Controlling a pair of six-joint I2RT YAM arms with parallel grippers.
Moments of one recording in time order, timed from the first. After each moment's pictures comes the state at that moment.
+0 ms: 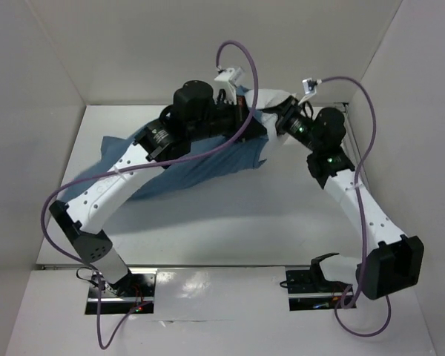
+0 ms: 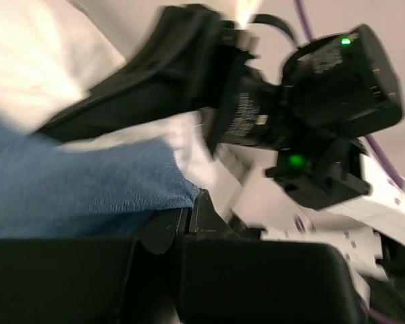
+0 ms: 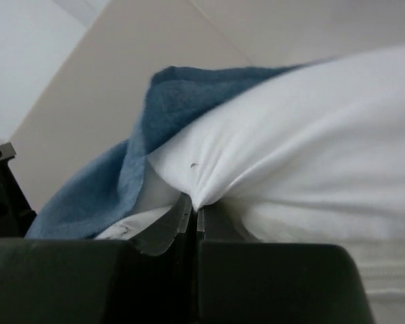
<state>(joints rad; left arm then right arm) -0.81 1.63 1.97 -0.50 0.20 -0.53 0.25 1.30 1.18 0.23 -0.55 0.86</state>
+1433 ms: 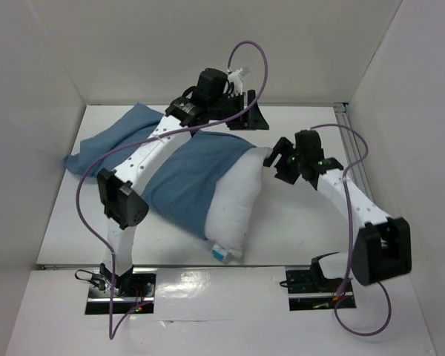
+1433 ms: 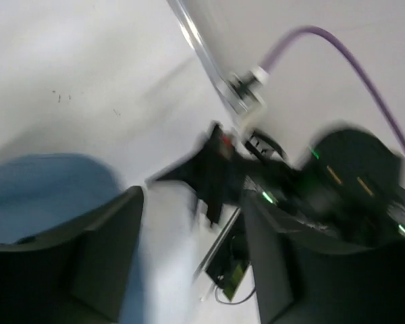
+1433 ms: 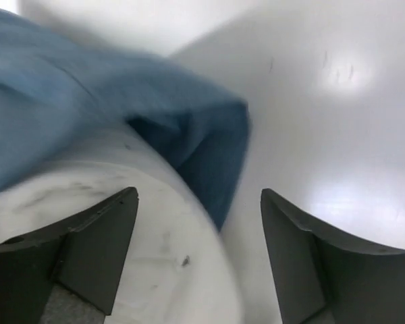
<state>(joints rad) -0.62 2.08 2.25 -0.65 0.52 -0.62 0.27 1.24 0.91 -0.42 -0.16 0.86</state>
